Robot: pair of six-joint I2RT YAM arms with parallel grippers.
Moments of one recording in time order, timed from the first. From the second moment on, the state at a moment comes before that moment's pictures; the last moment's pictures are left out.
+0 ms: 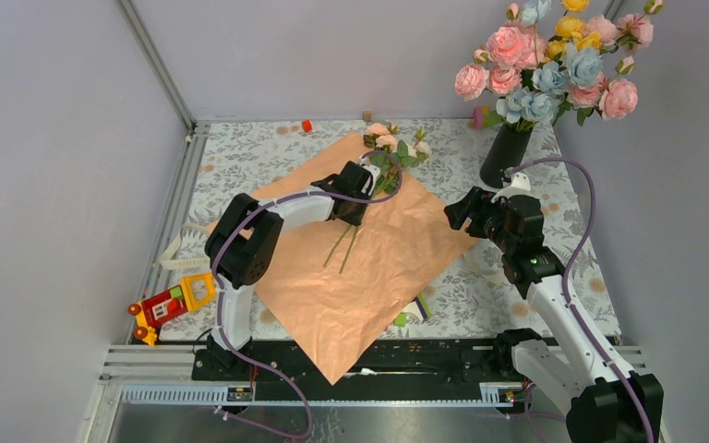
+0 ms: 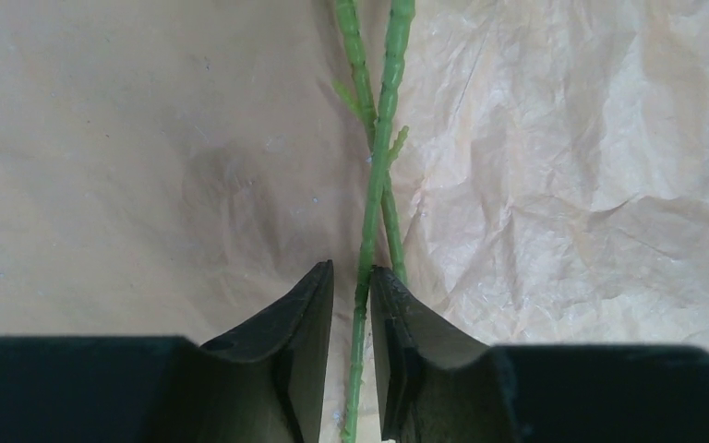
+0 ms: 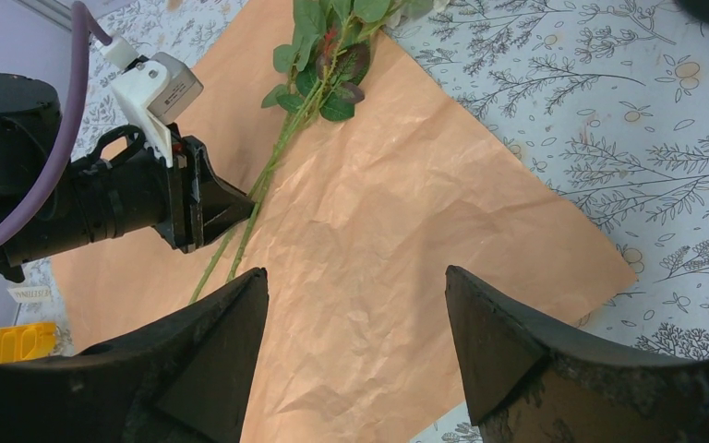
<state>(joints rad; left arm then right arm) -0.63 2.02 1.36 -0.31 -0.09 -0.10 0.19 0.89 0.60 -0.09 -0.15 0.48</state>
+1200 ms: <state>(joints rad) -0.64 1.64 1.06 -0.05 -0.15 -0.14 0.19 0.89 0.60 -0.08 -0.19 0.52</state>
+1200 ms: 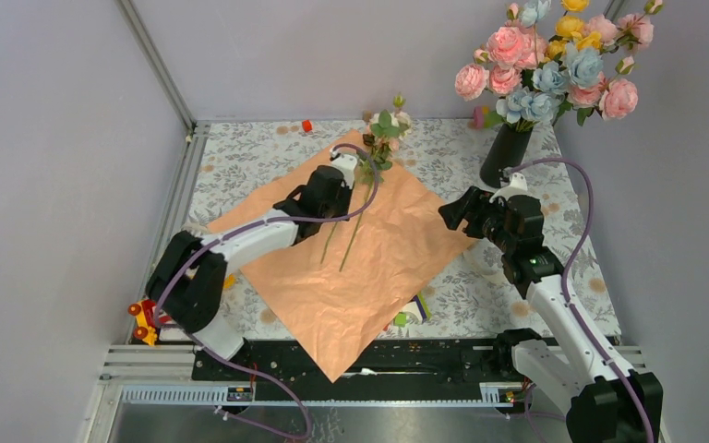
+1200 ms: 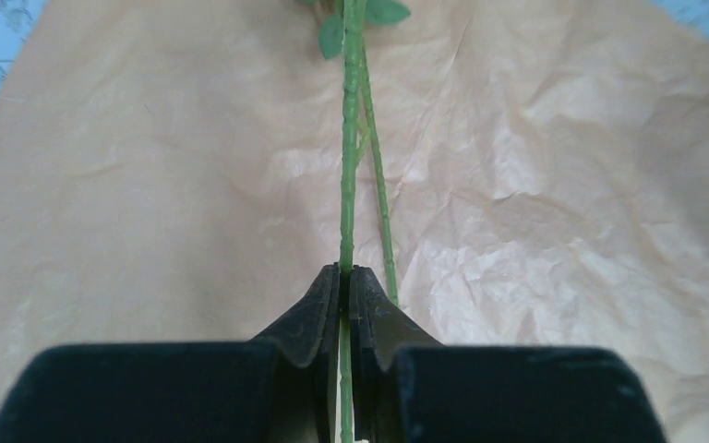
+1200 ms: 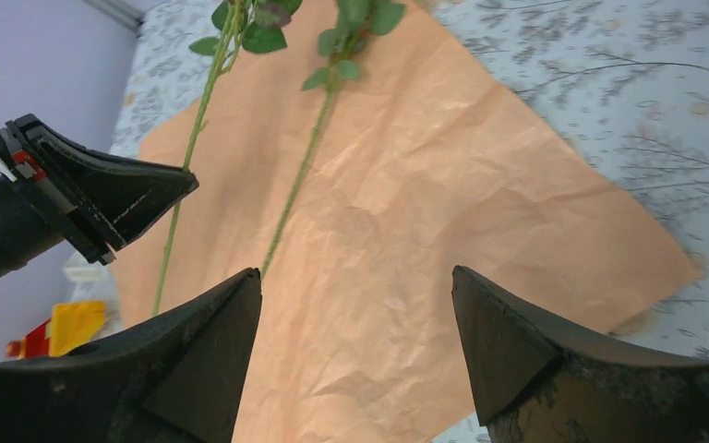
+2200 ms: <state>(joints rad) -0.72 1.09 0.72 0.35 0.30 -0.73 0.46 1.21 0.87 0.46 -0.45 0.91</state>
